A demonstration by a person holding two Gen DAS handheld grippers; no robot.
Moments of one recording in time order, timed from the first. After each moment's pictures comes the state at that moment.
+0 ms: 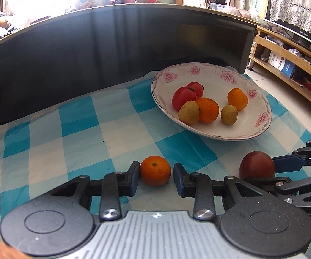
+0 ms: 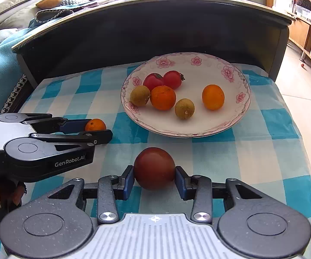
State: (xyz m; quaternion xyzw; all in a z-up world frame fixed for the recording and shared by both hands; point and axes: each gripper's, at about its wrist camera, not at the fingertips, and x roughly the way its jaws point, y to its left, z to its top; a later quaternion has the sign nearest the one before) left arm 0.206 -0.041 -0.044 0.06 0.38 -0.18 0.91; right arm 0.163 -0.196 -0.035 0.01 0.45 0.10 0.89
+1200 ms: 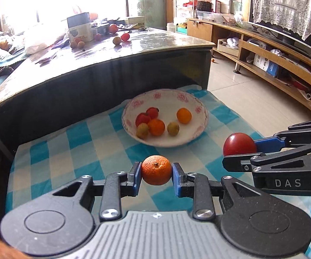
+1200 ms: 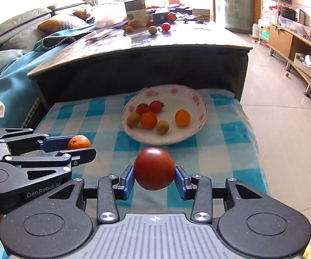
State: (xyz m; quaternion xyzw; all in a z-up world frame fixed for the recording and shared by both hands) left arm 0.121 -0.078 0.051 0.08 0.36 -0.18 0.91; right arm 0.103 -0.231 0.040 0.03 0.40 0.08 0.91
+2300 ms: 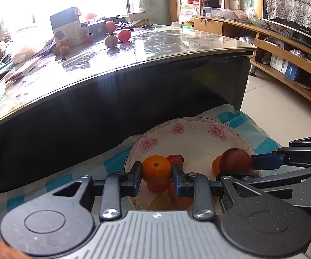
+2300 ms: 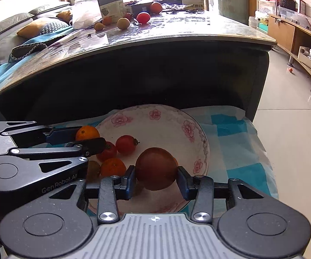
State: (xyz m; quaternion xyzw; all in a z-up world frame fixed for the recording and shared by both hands) left arm 0.263 -0.117 0.014 0.10 0.35 -0.17 0.91; right arm 0.232 -0.243 -0.002 0.04 0.41 0.07 0.91
